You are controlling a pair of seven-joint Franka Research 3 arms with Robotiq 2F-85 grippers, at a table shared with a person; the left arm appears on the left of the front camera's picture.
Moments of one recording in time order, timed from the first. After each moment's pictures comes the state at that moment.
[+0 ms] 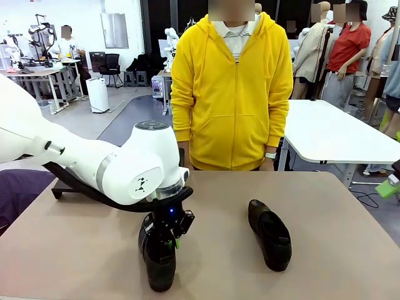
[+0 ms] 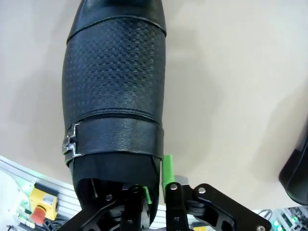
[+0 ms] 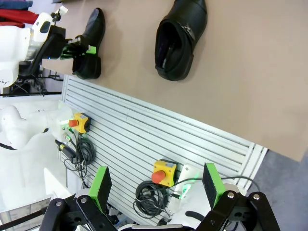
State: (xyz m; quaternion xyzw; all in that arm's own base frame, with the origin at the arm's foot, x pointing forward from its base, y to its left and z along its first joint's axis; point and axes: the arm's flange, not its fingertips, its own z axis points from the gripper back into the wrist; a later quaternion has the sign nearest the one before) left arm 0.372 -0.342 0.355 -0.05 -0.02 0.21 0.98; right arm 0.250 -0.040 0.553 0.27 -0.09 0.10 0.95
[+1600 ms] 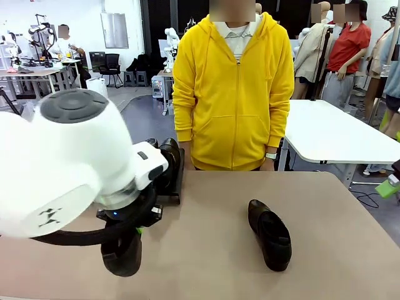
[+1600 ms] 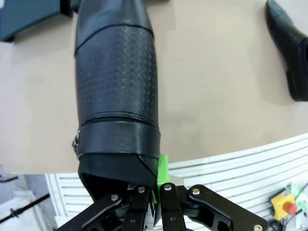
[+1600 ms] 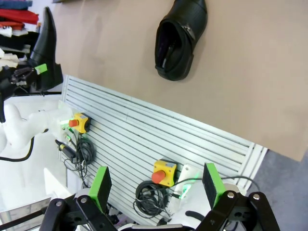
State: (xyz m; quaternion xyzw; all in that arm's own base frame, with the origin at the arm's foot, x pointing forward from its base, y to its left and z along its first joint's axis) left arm 0.234 -0.284 0.476 -0.01 -0.23 -0.05 0.97; right arm 0.250 -0.040 0.553 0.27 -0.08 0.10 0.95
